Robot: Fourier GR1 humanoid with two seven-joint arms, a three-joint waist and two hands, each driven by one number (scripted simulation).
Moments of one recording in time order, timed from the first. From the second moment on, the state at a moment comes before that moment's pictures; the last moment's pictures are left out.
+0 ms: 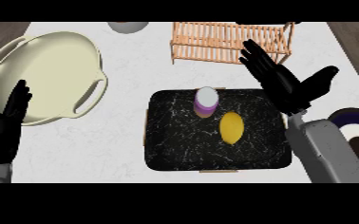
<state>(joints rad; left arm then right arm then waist) 0.01 0.52 0.01 -1.41 0.13 0.22 -0.10 -0.40 -0.31 0.20 -1.39 -0.43 0.10 0.07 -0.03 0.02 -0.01</state>
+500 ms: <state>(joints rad) -0.01 0.38 -0.07 -1.35 0.25 0.13 0.09 -0.55 -0.56 0.13 -1.18 -0.21 0.18 -0.05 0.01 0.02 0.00</state>
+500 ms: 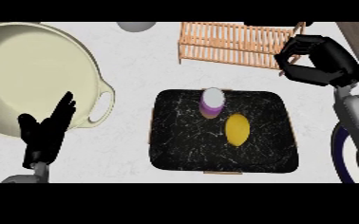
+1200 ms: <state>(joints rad) -0.06 0.32 -0.08 -1.35 0.27 0.13 0.23 -0.72 -0.65 0.17 -0.88 -0.13 0.60 -0.29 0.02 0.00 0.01</state>
